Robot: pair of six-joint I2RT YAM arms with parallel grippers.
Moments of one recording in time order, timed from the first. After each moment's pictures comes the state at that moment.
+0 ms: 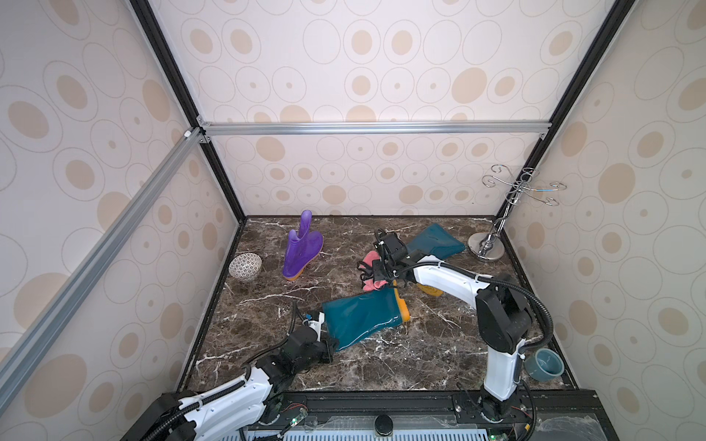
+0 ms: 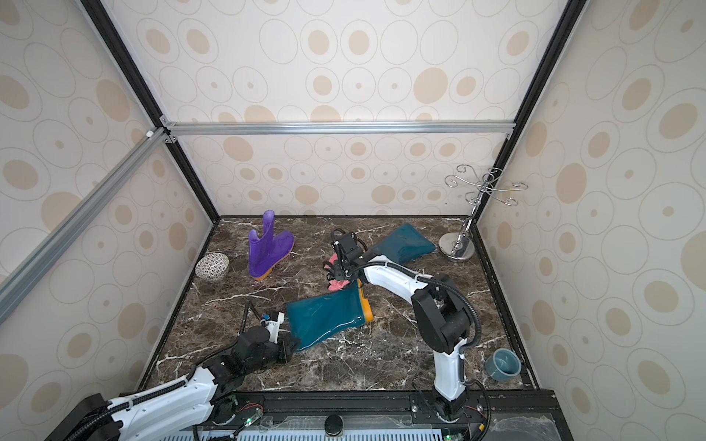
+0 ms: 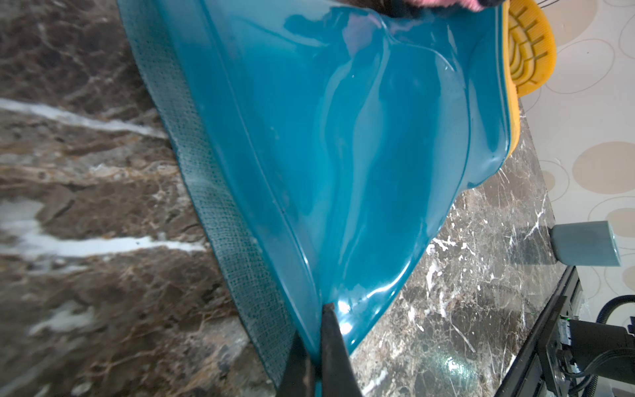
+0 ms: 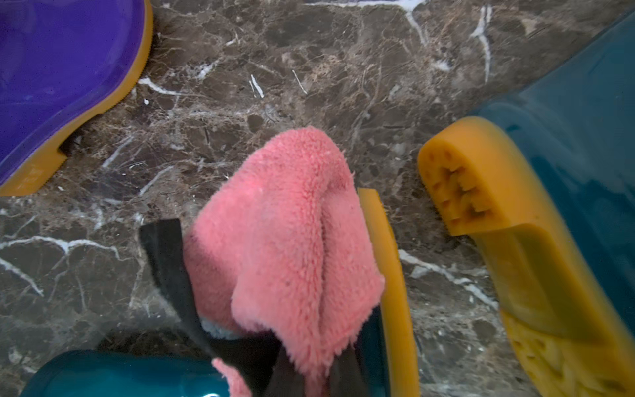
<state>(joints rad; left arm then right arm) -0.71 0.84 0.07 0.11 0.06 -0.76 0.66 1.94 1.51 -0.53 0.17 0.44</state>
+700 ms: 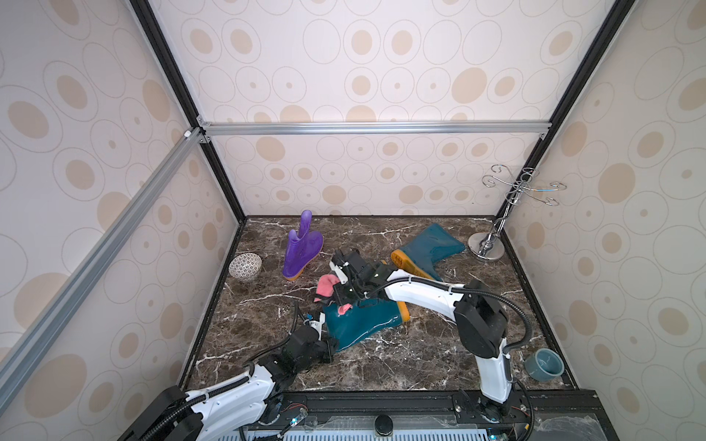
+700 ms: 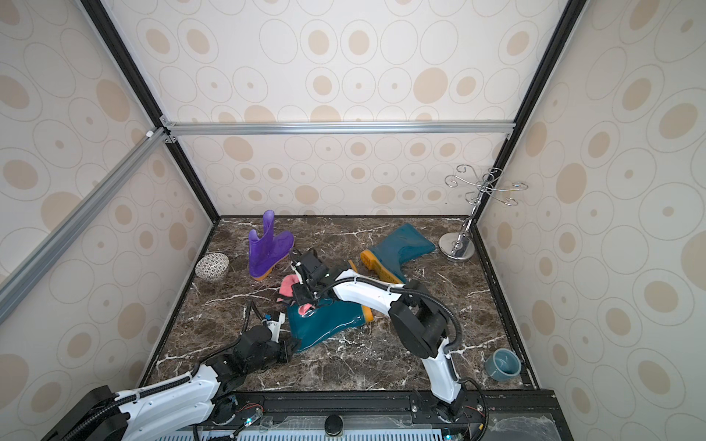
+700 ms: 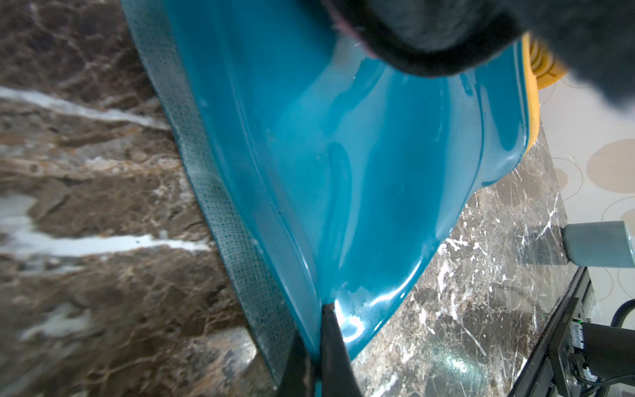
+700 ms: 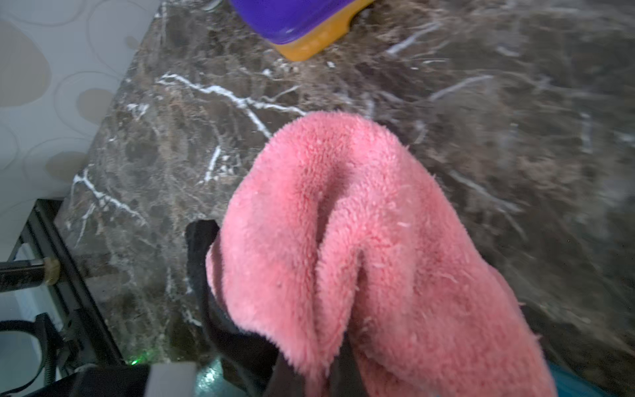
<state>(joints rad) -0.71 0.90 0.07 0.15 0.06 -0.76 0.96 2.07 1.64 -0.45 -0.16 0.44</state>
